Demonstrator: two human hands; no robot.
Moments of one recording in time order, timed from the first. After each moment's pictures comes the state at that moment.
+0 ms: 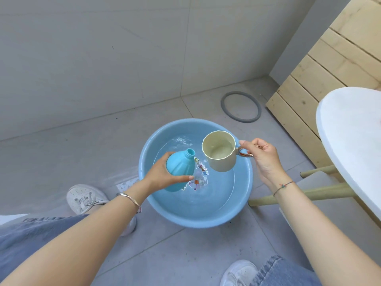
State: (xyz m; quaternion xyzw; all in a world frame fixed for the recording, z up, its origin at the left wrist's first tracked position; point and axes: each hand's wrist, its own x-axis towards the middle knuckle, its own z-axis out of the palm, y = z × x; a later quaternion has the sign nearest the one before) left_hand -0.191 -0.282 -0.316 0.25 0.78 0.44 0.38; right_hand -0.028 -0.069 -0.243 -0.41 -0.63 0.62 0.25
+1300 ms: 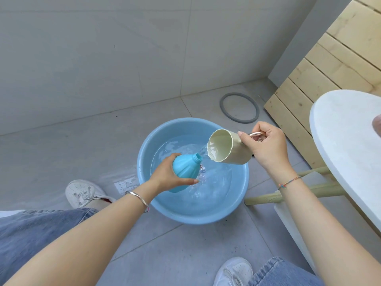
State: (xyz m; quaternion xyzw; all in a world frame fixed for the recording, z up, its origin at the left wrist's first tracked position) left_hand -0.171 -0.270 -0.326 0.28 0.81 0.38 0.35; right_hand -0.024 -0.083 -0.189 -0.35 -0.81 0.39 0.28
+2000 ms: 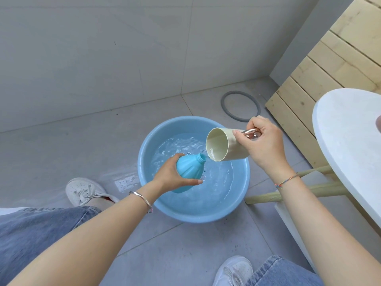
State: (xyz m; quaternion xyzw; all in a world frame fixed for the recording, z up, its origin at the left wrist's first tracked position) left_hand -0.164 -0.267 -0.326 0.28 0.81 0.37 0.35; right_hand -0.033 -0.088 -0.188 -0.28 -0.87 0.28 0.29
